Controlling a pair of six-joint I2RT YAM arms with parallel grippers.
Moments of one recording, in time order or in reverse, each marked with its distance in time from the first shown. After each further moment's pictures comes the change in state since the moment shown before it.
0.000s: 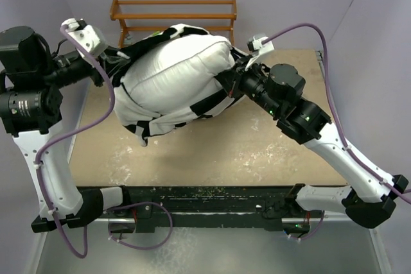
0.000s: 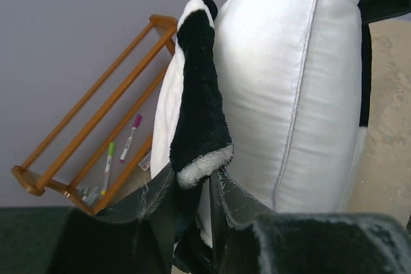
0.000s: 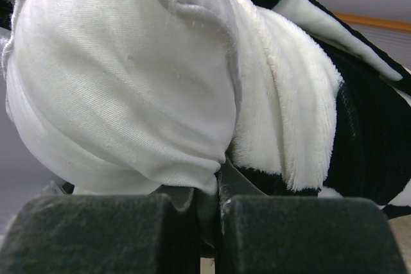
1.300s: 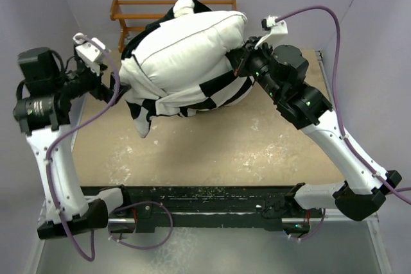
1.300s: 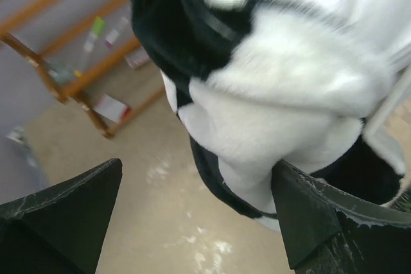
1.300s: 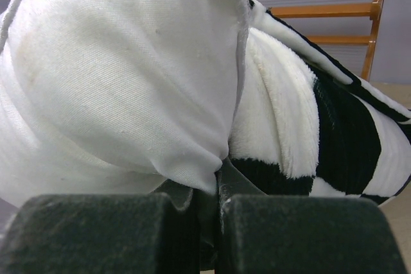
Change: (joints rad) left arm 0.103 -0.136 -0.319 0.035 -0.219 -0.050; right arm -0.106 0.096 0.150 -0.045 0.117 0.072
